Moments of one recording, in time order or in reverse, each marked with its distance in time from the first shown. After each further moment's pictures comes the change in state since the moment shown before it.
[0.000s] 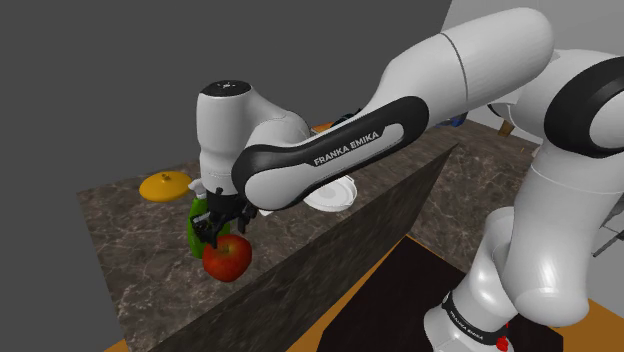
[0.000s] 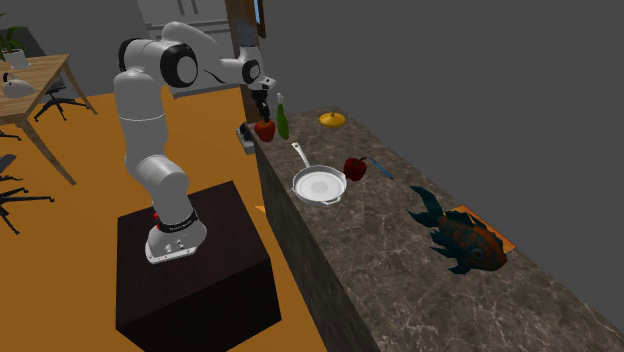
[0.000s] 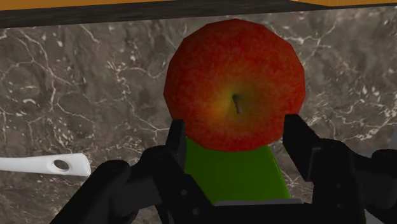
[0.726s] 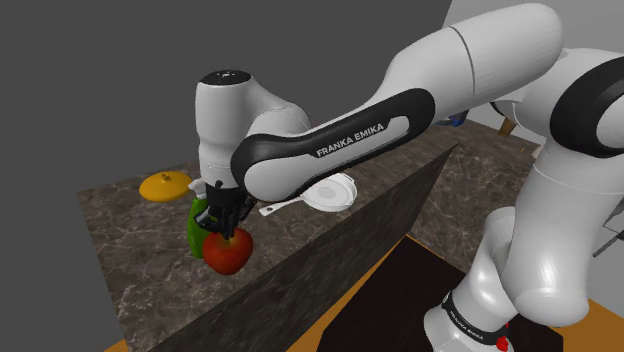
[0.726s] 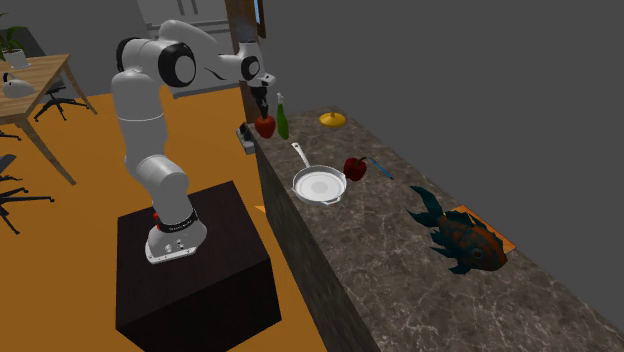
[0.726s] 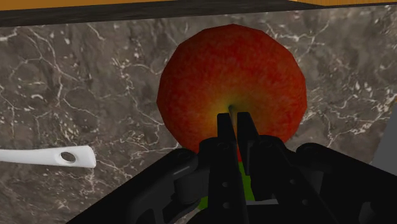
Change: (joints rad) arm -0.001 -0.016 0.002 0.018 0.007 -0.034 -0.006
